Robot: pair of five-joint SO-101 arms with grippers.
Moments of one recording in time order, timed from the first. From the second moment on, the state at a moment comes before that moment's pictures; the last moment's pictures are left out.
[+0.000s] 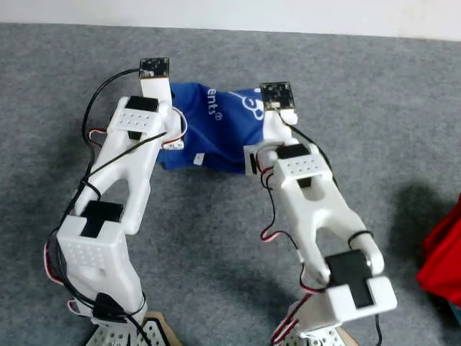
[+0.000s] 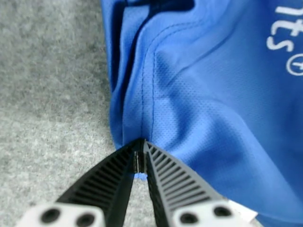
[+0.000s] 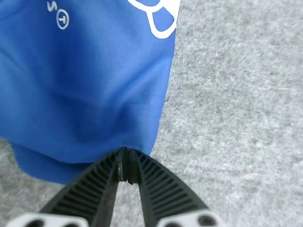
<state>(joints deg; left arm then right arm) 1.0 21.8 -2.7 63.1 13.5 -18.2 0.4 26.9 38.9 -3.6</state>
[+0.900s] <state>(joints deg) -6.6 23.2 1.5 65.0 13.2 -15.1 7.2 21.4 36.2 -3.6</state>
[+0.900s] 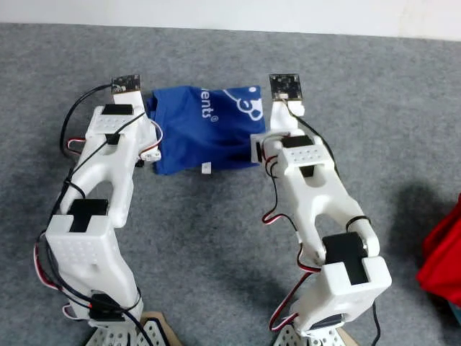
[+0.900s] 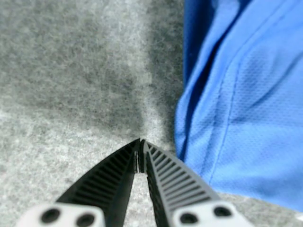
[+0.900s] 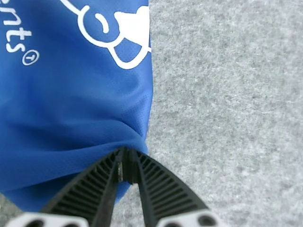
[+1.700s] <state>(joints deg) 1.1 23.2 -12.1 65.5 19.6 -20.1 -1.6 32.9 24.1 -3.6</state>
